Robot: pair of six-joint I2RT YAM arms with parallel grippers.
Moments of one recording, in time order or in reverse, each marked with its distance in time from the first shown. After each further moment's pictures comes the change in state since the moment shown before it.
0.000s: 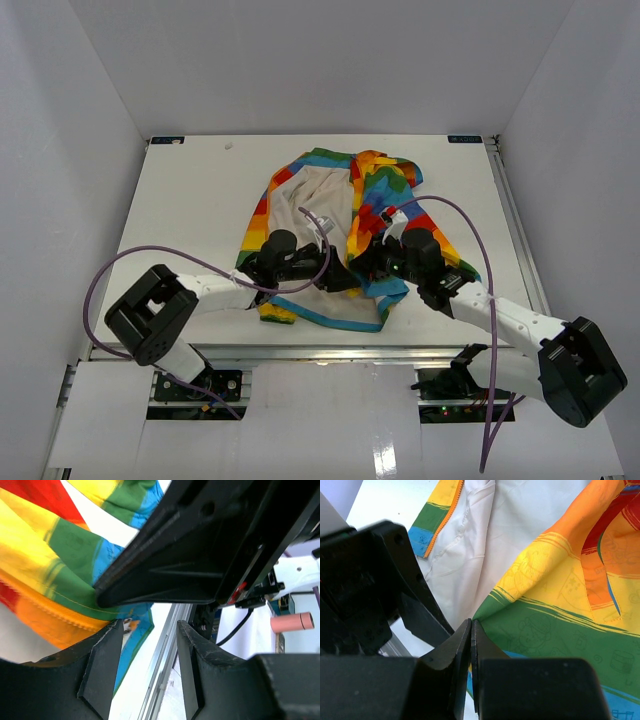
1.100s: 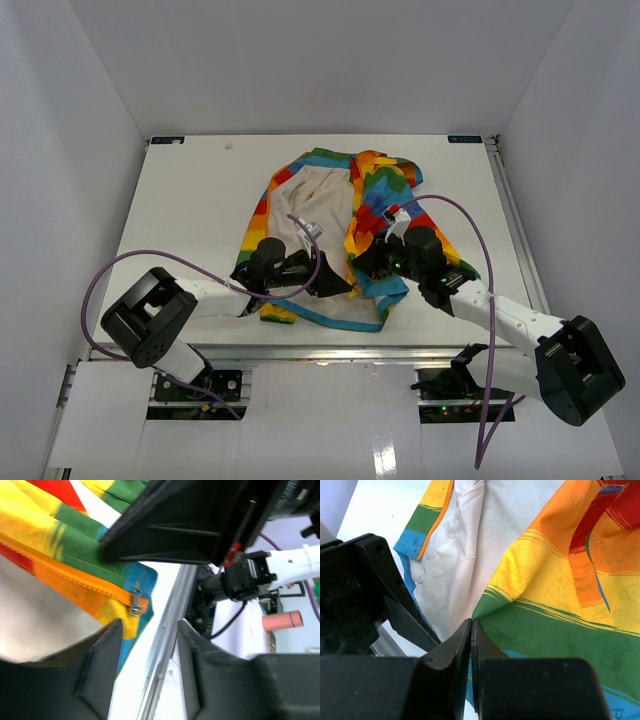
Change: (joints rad) left arm 0.043 -0.021 -0.112 0.126 0.037 -0.050; right arm -0.034 0.014 0.000 -0.002 -0.015 0.003
